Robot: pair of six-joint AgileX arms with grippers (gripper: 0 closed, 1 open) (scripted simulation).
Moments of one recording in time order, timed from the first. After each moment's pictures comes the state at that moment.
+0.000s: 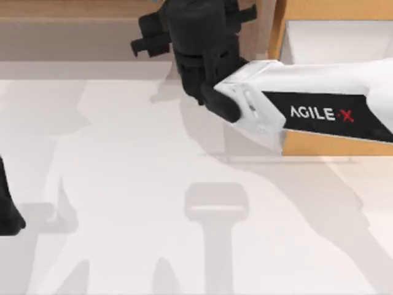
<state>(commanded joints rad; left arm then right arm) 0.00 0.00 0.00 0.00 0.00 0.00 0.74 2.19 1.56 0.43 0.63 -0.09</state>
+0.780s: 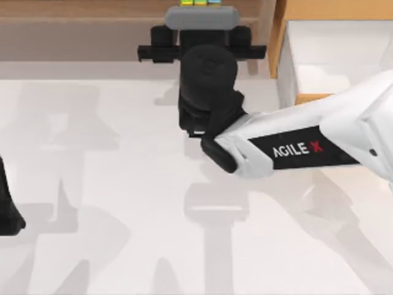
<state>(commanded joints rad) 0.00 0.00 0.00 0.00 0.00 0.00 0.77 2.28 1.40 1.01 0.80 -0.09</state>
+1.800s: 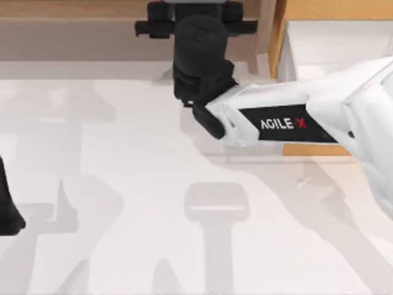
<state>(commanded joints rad) 0.00 0.00 0.00 0.00 0.00 0.00 0.70 2.41 1.66 0.87 0.74 -0.08</state>
